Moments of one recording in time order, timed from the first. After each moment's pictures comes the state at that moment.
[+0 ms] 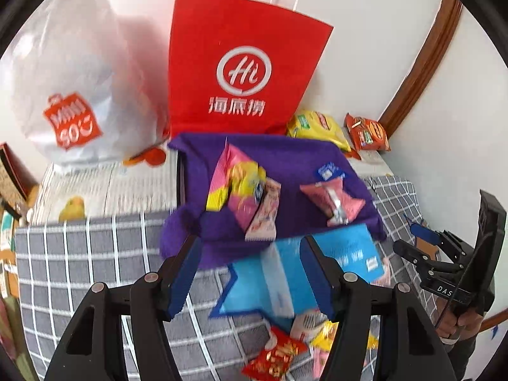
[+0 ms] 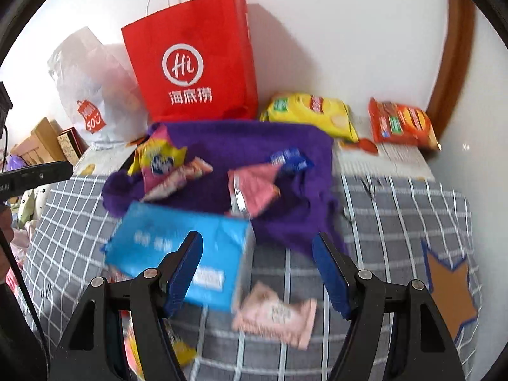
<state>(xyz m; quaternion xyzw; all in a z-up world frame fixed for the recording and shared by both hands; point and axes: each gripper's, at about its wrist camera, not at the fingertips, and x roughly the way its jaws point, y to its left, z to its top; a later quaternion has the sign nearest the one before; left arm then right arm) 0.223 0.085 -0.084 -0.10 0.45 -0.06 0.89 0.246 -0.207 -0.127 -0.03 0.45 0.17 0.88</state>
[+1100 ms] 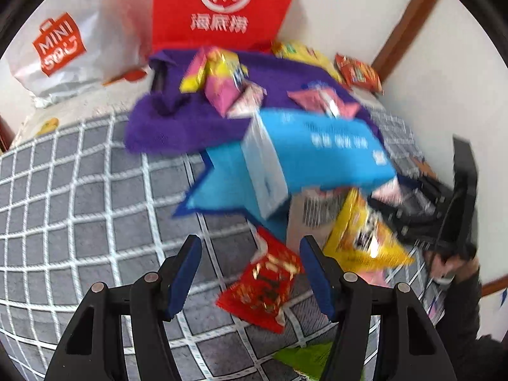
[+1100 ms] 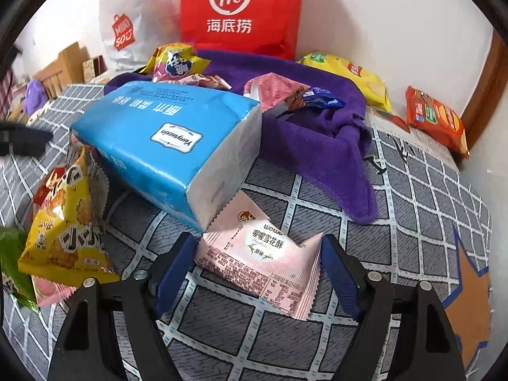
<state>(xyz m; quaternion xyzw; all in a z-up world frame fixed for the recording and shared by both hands) 0.159 0.049 -0.169 -0.08 0.51 -0.09 0.85 0.227 -0.213 -0.212 -0.13 0.45 0.25 0.85</state>
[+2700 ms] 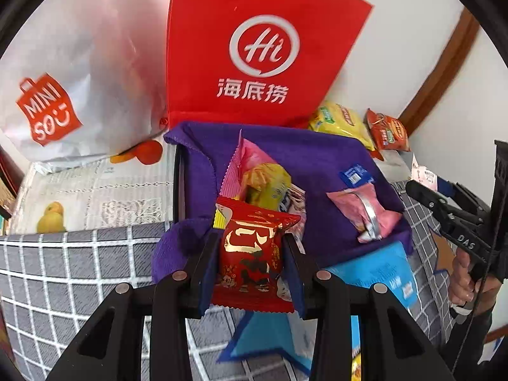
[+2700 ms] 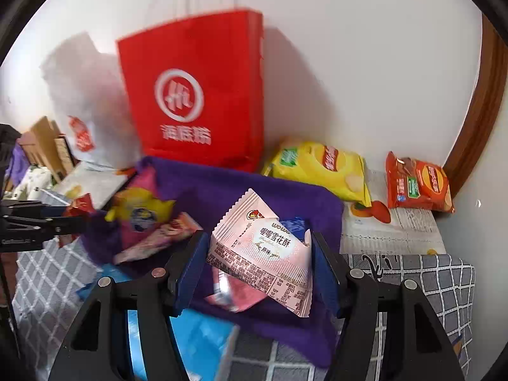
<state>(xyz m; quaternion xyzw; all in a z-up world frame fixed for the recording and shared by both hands) 0.284 0.091 -0.128 -0.10 0.47 -0.05 0.87 0.346 -0.173 -0.126 -0.07 0.40 0.19 0.90</state>
